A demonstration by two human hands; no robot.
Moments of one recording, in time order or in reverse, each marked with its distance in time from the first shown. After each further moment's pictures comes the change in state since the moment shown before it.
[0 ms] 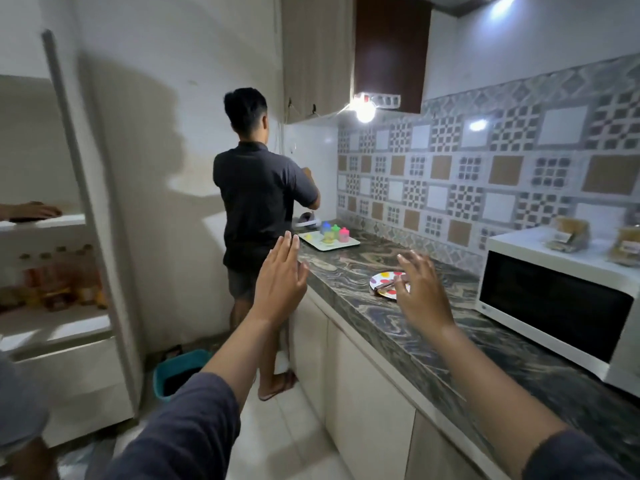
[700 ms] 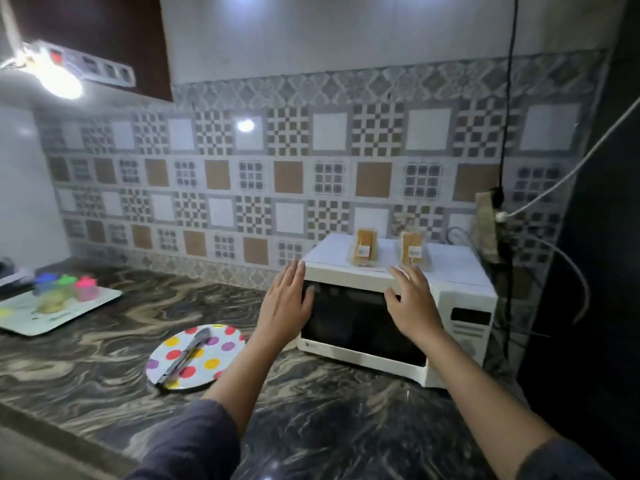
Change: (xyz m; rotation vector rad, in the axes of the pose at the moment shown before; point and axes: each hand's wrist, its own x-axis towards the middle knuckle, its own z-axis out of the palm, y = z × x) left_hand 0.208 0.269 0.316 -0.581 -0.327 0.548; right_hand 0.117 0.280 -0.092 -0.368 0.267 0.576
